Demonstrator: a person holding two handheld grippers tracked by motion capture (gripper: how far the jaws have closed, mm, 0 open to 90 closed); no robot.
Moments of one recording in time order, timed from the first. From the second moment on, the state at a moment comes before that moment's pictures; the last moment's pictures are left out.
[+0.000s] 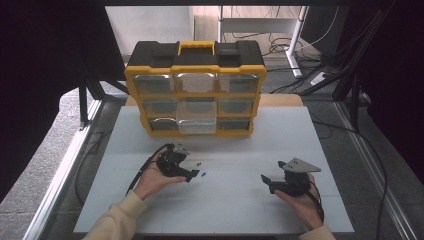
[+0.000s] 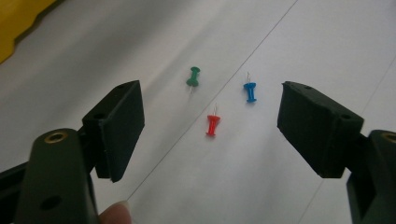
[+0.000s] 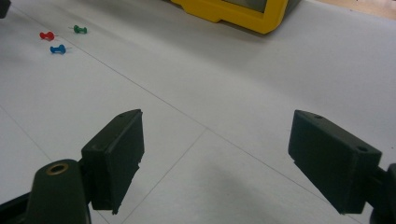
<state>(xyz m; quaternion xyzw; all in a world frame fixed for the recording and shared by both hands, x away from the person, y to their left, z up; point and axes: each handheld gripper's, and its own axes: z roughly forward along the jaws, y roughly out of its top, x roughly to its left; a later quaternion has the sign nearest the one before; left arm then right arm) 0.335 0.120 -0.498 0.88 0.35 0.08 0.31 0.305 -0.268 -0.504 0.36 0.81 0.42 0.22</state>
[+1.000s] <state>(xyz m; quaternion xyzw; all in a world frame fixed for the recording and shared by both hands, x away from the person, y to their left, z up) 0.345 0.109 -0.522 0.90 0.34 0.07 0.26 0.306 -0.270 -0.506 0.37 0.81 0.41 0.22</state>
